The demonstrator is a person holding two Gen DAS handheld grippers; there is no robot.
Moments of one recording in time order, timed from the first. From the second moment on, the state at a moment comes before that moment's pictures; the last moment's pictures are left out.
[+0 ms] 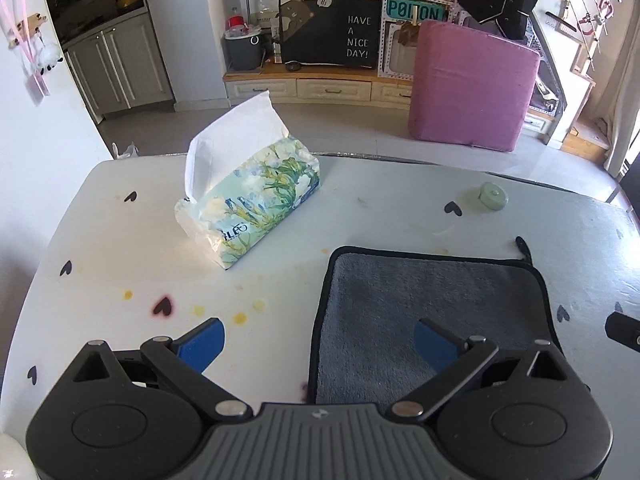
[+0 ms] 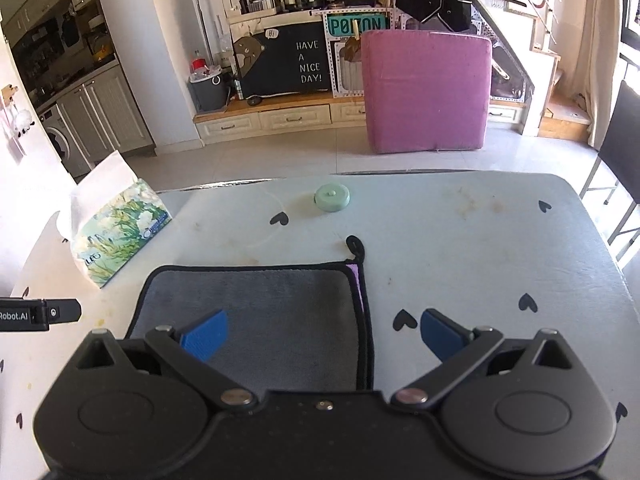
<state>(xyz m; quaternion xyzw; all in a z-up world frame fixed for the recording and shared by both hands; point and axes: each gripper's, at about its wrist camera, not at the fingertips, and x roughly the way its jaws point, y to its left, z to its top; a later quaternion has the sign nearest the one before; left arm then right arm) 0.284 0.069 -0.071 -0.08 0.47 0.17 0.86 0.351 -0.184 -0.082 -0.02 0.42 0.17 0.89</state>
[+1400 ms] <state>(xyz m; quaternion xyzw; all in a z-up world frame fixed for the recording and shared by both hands) 0.154 0.023 0.015 -0.07 0.41 0.12 0.90 0.224 -0.223 0.003 -0.01 0.36 0.18 0.92</state>
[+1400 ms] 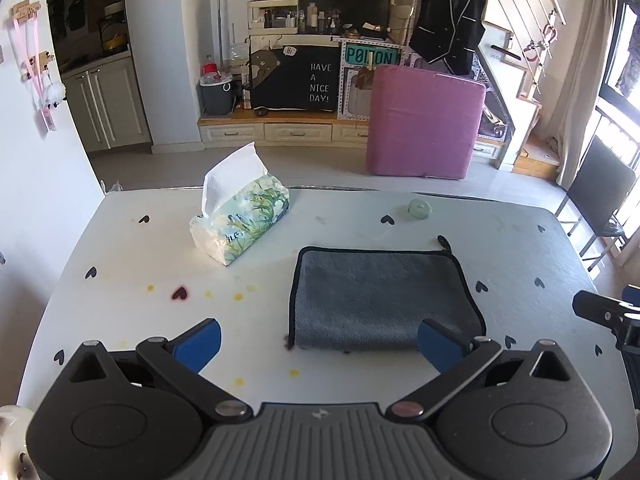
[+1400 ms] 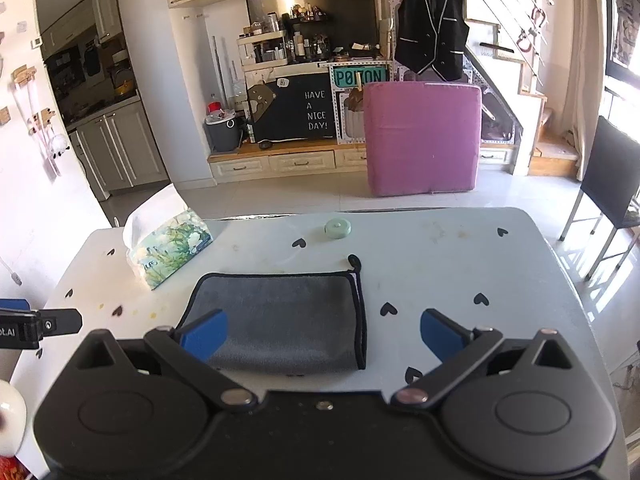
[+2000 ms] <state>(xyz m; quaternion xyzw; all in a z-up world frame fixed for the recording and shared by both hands) 0.097 0.010 0.027 -0.08 0.39 0.10 0.91 0.167 -0.241 0.012 0.00 0.35 0.19 0.92</state>
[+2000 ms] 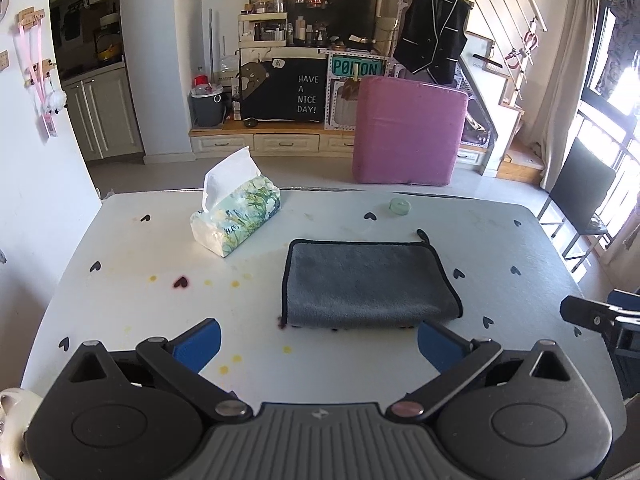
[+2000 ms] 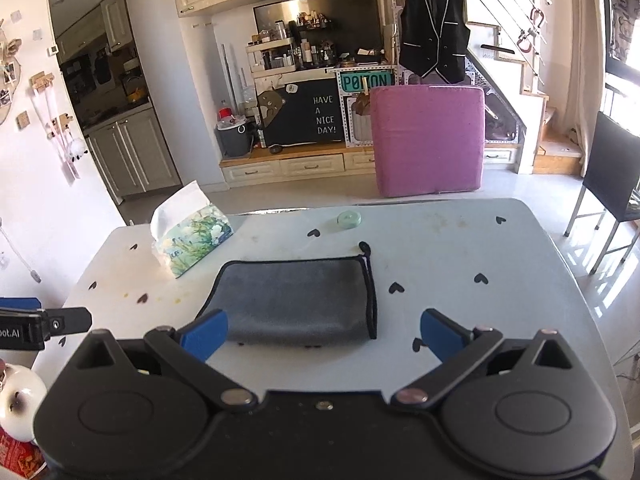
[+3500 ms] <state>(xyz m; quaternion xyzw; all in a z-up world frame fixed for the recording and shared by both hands) -0.012 -0.005 -0.016 -0.08 0.41 0.03 0.91 0.059 -0.267 -0.017 -0.02 0.36 0.25 0.90</state>
